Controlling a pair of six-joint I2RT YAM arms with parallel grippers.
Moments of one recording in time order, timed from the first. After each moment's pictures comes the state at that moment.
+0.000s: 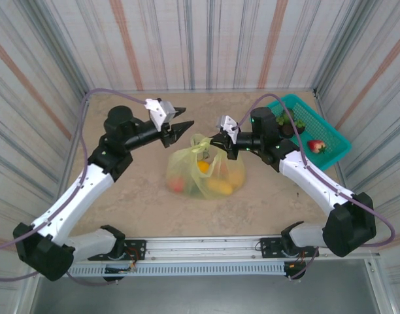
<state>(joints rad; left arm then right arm) -0.52 1.17 1.08 0.00 0.53 0.18 0.48 1.31 1.02 -0.14 -0.77 -0.39</state>
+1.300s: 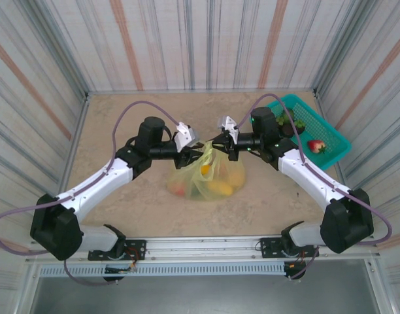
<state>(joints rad) -0.59 1.32 0.99 -0.14 0.68 0.31 0.46 1.34 1.01 -0.14 -0.87 -0.37</state>
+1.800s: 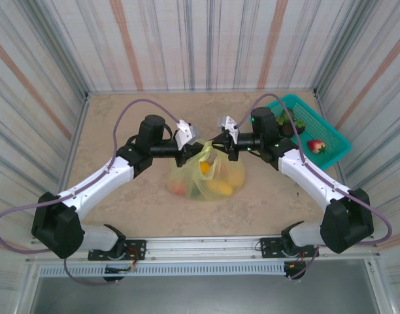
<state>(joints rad) -0.59 1.33 1.00 -0.12 0.69 0.30 0.46 1.34 1.01 -0.14 -0.87 -0.35</state>
